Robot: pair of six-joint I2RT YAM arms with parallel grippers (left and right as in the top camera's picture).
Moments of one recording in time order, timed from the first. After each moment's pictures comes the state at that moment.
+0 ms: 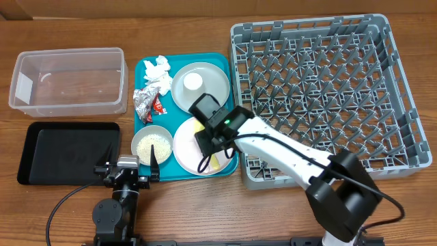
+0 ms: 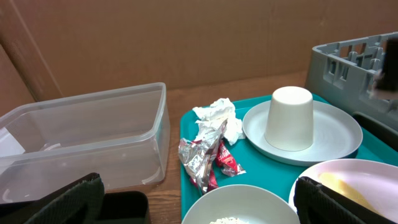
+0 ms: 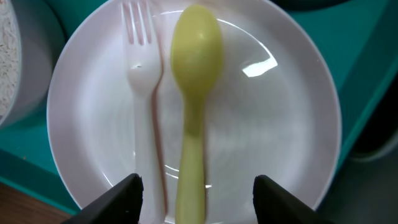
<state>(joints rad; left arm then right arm) 0.00 0.02 0.01 -0.08 0.01 0.13 0.82 1.91 1.39 -0.76 -0.01 0.38</state>
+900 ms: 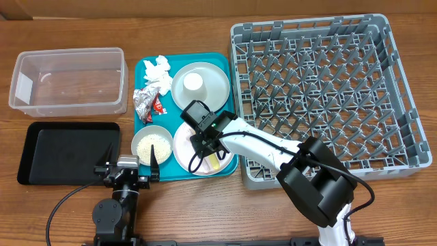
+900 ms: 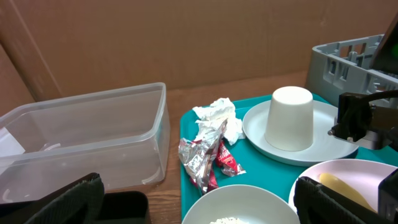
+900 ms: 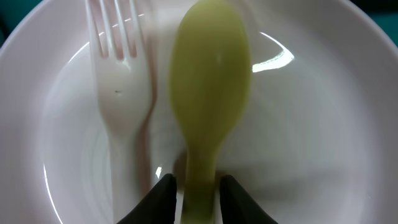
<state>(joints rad) 0.00 0.02 0.01 -0.08 0.01 0.13 0.84 2.06 1.41 -0.67 0.00 0.37</state>
